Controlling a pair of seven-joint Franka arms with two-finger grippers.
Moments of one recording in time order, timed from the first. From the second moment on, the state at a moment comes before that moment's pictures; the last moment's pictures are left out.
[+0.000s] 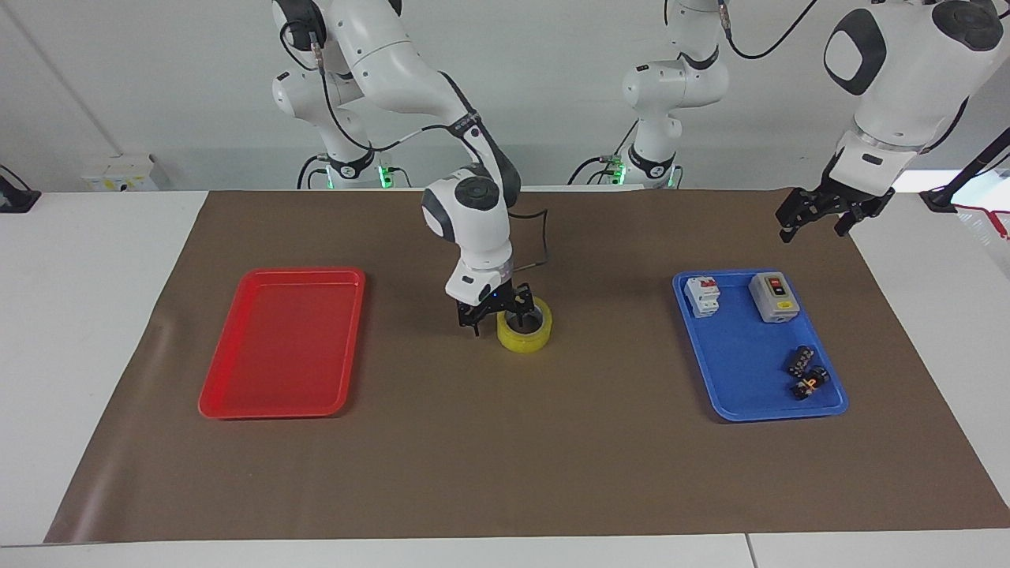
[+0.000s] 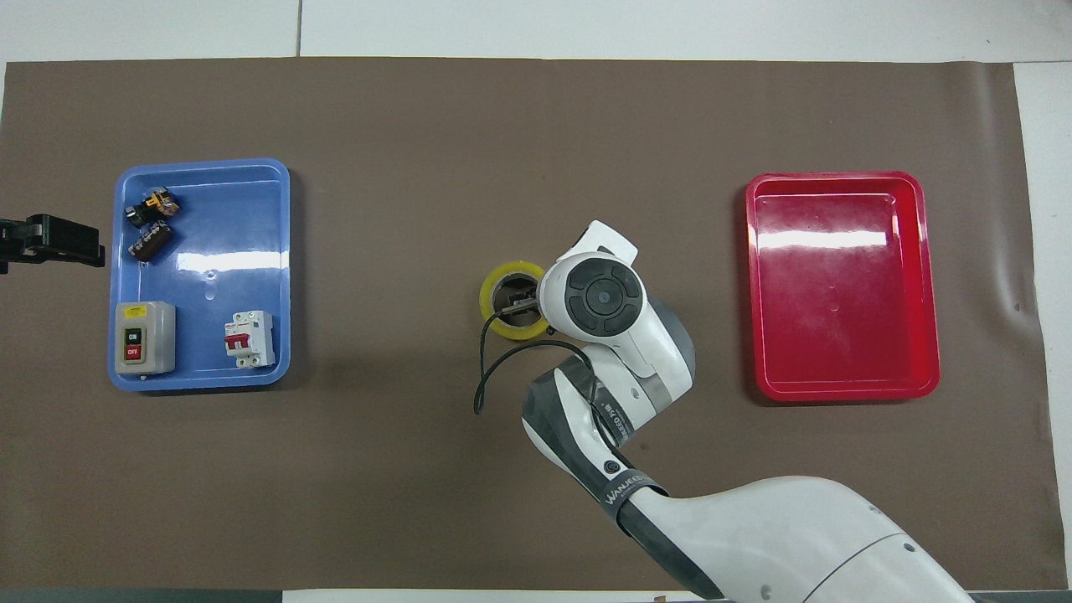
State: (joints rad) left arm 0.02 -0.04 -0.02 -1.72 0.05 1.70 0.00; right arm 0.59 0.42 0.00 -1.91 -0.01 2.50 0.44
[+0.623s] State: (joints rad) left arm 0.02 -0.04 -0.02 -1.68 0.04 1.61 0.01; right arm 0.59 0.43 0.00 -1.91 -0.01 2.52 0.44
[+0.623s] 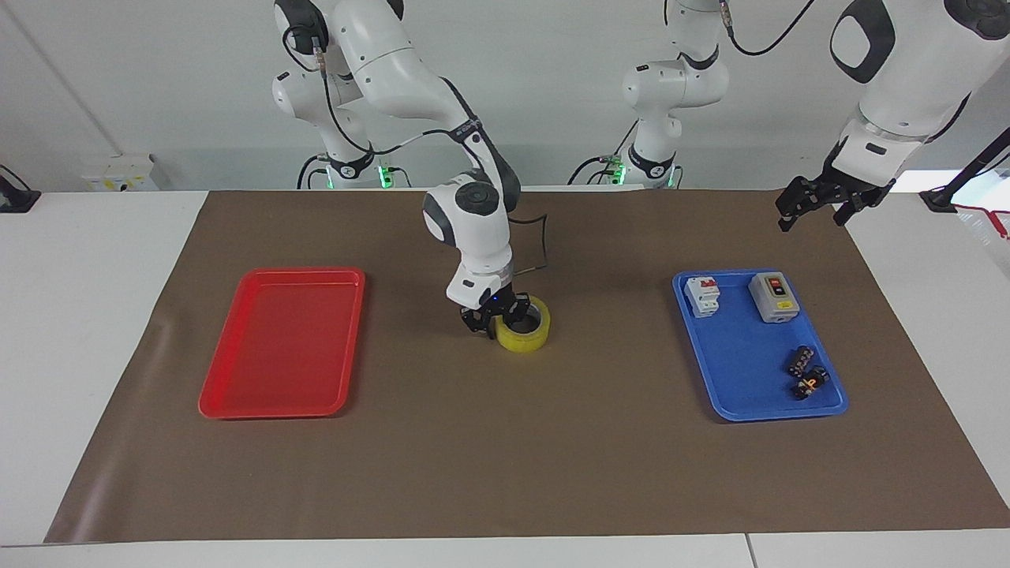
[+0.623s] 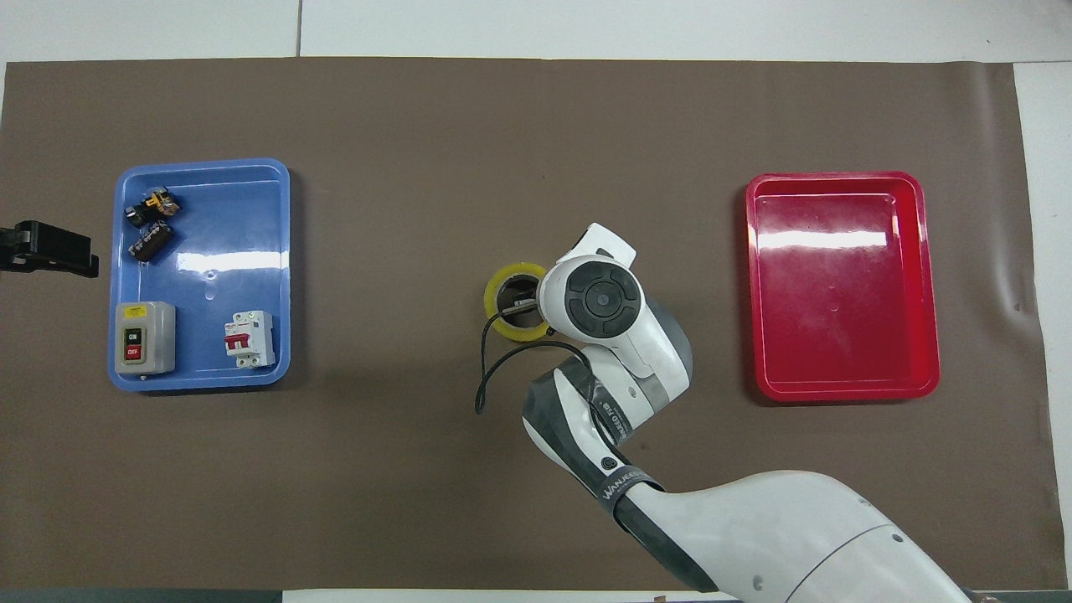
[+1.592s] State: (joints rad) left arm 0.03 -0.04 -0.02 -1.68 0.04 1.60 0.02; right arm 0.27 0.15 -0.02 -1.79 -0.01 1.99 0.36
